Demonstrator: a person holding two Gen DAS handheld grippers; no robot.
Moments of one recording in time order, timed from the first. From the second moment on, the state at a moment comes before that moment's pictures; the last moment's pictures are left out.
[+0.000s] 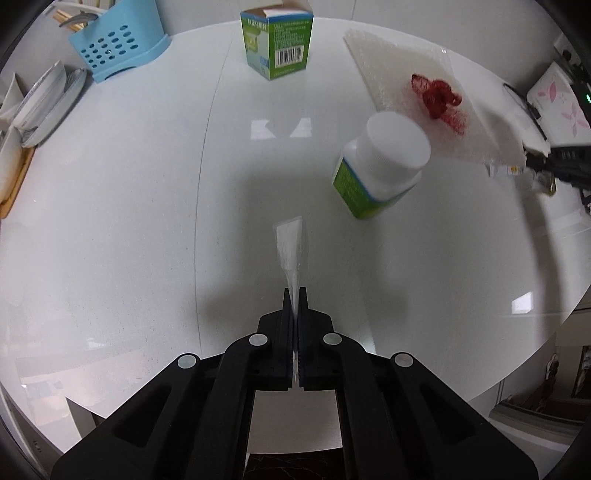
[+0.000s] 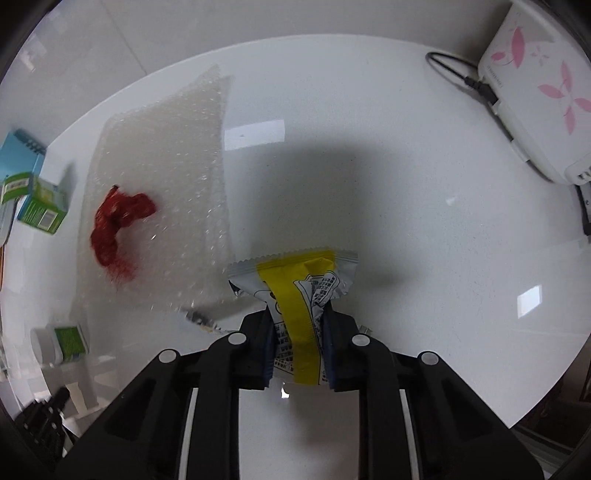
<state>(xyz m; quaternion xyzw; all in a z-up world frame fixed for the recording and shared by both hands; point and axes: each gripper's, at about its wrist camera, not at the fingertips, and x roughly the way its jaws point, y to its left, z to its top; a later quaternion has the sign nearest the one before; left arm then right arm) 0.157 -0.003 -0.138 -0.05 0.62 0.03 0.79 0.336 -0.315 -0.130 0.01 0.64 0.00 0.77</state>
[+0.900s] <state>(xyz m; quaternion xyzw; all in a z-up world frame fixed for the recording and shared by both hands) 0.077 -0.026 -0.104 -0.07 0.55 0.02 0.83 0.173 -0.260 -0.081 -0.02 0.53 0.06 0.85</state>
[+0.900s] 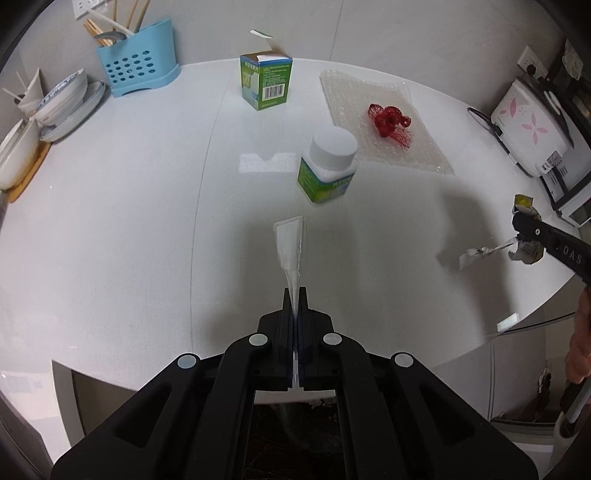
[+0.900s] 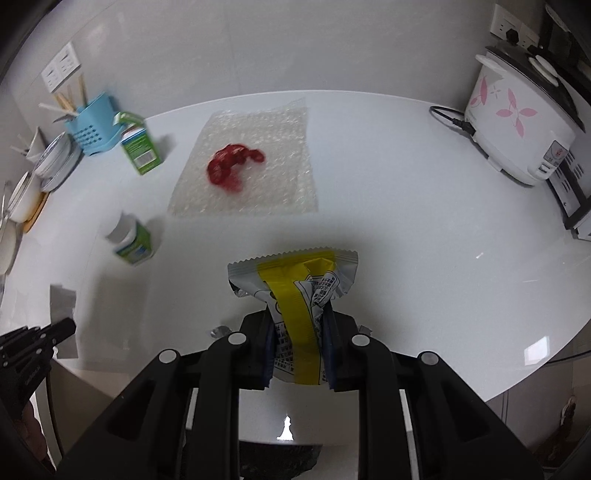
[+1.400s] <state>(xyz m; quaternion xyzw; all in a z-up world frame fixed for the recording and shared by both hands) -0.006 -0.063 -0.099 -0.09 0.53 0.00 0.84 0.067 -0.237 -0.069 -0.02 0.51 0.12 0.85</state>
